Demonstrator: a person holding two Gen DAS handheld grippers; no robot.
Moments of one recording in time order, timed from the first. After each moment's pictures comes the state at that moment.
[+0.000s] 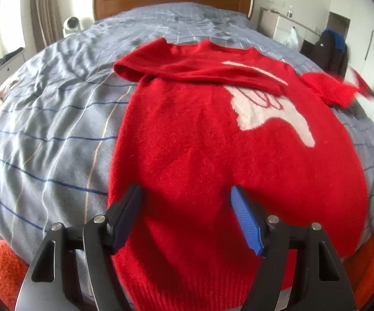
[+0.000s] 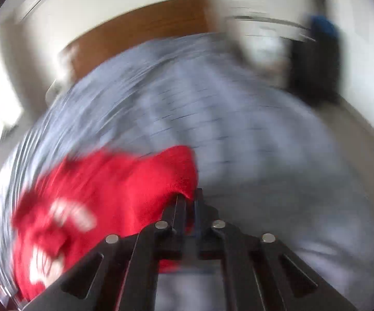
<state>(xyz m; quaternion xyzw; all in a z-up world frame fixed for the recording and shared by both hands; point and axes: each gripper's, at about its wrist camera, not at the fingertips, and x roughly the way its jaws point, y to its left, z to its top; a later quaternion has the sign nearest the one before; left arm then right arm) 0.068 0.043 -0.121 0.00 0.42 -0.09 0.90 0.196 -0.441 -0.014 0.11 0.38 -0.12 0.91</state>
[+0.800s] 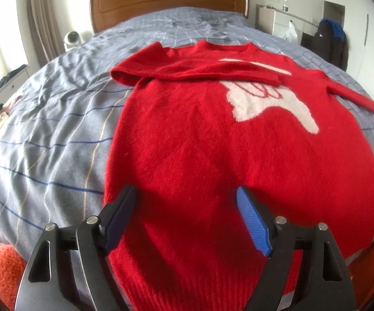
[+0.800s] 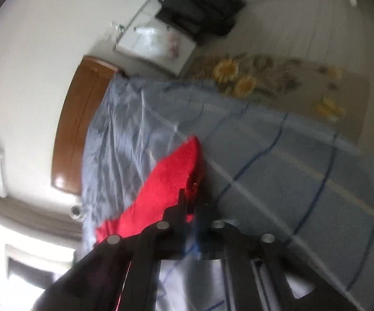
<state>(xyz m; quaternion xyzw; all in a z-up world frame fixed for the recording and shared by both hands) 0.058 0.031 -0.128 0.05 0.40 -0.08 0.91 0.057 -0.630 -0.069 0.44 0.30 -0.17 0.83</state>
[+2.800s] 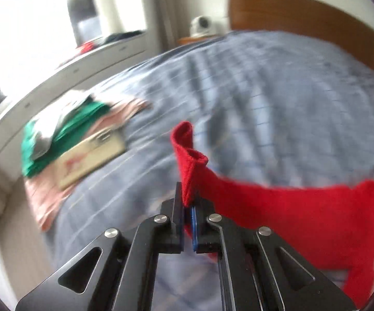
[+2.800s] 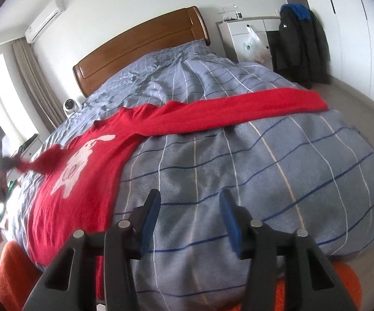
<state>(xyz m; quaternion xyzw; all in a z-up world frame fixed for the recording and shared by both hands) 0.254 0.292 -0.055 -0.06 0.39 0.26 0.88 -0.017 -0.387 -0.071 0.12 0.35 -0.04 0.93</state>
